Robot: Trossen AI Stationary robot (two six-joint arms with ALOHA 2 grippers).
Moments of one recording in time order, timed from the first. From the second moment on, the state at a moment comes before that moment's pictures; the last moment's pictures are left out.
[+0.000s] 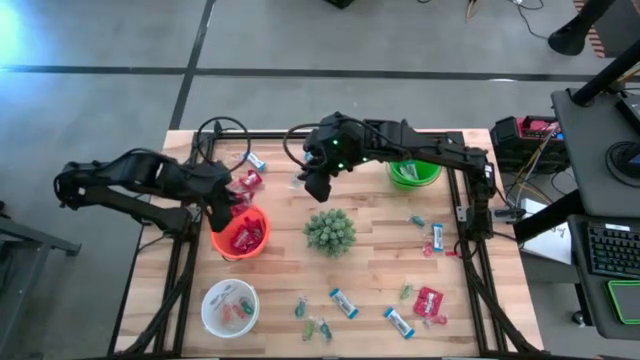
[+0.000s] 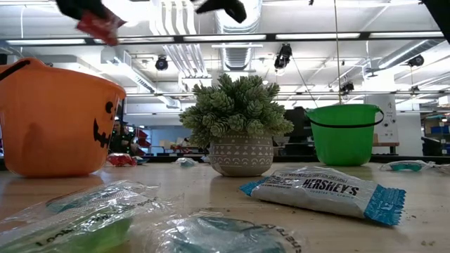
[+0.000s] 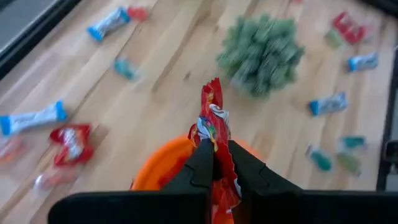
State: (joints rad) left arm -0.11 0.92 1.22 -1.18 -0.21 -0.56; right arm -0.15 1.93 2.19 -0.93 -0.11 0.25
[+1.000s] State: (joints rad) left arm -0.11 0.92 1.22 -1.40 0.06 -0.34; right arm -0.18 1.93 2.19 -1.25 0.23 0.25
